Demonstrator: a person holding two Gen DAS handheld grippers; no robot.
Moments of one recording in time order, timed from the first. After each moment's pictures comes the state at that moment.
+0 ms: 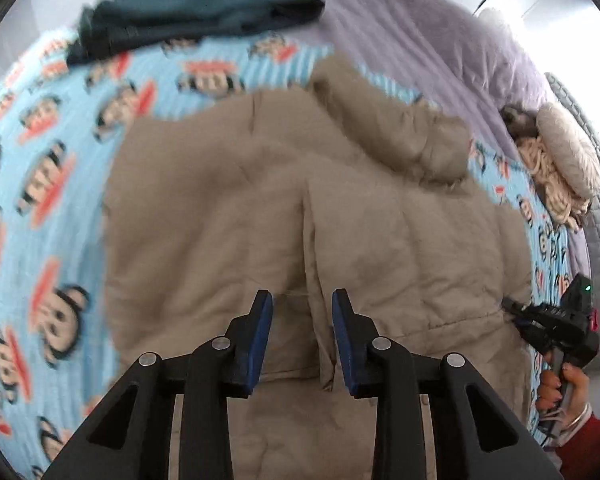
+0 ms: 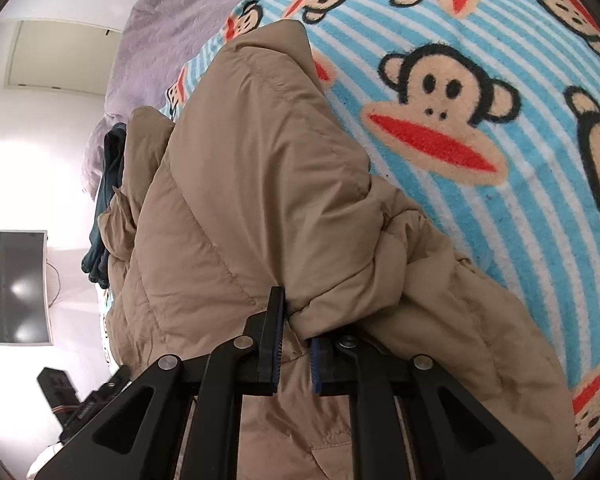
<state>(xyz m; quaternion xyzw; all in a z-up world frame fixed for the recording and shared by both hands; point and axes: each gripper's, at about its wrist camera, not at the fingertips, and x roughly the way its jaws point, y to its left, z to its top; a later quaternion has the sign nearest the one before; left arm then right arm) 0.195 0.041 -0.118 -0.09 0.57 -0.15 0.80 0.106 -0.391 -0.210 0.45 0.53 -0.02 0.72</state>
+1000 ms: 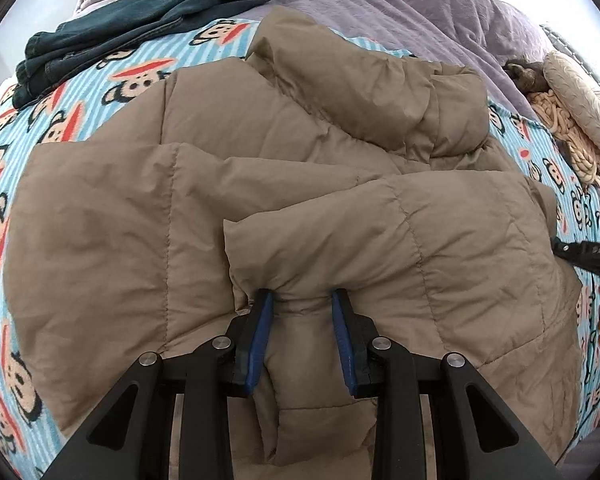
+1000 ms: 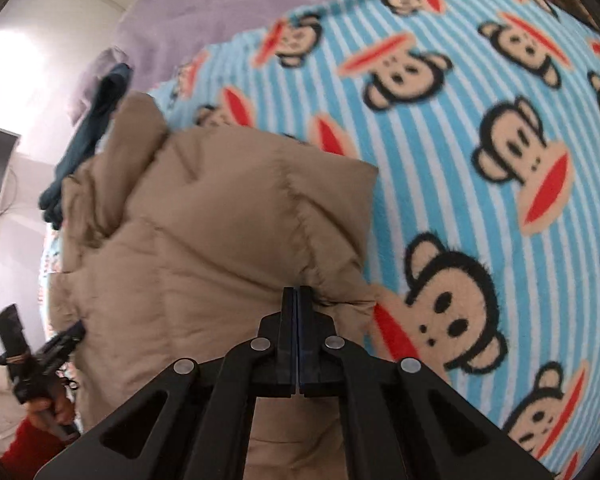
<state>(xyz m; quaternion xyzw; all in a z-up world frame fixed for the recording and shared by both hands) 0.222 -0.021 -0.182 0.00 0.58 -0.16 0.80 0.191 -0.419 -0.199 0.26 0.59 0.02 0.77</state>
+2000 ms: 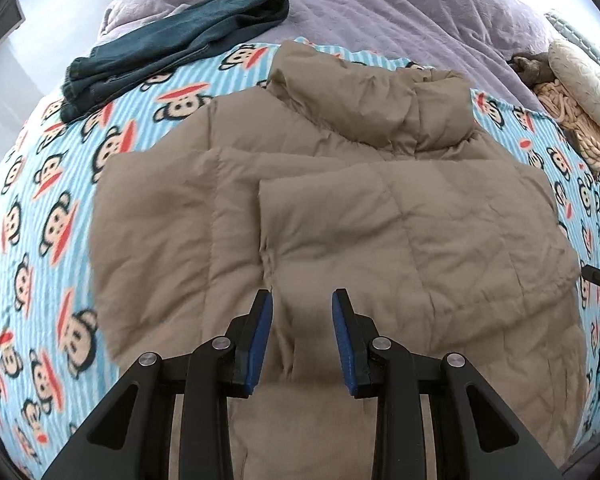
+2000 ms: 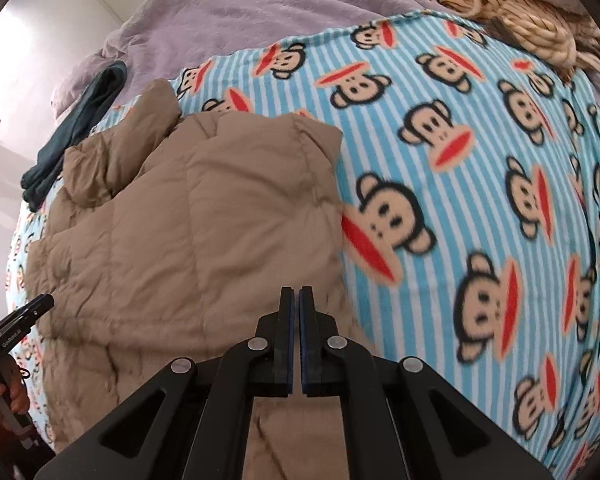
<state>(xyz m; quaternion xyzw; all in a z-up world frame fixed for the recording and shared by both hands) 0.178 -0.019 -0.126 0.04 0.58 -0.10 0.81 0.104 -0.389 -0.129 0.20 0.58 -0.05 0.79</state>
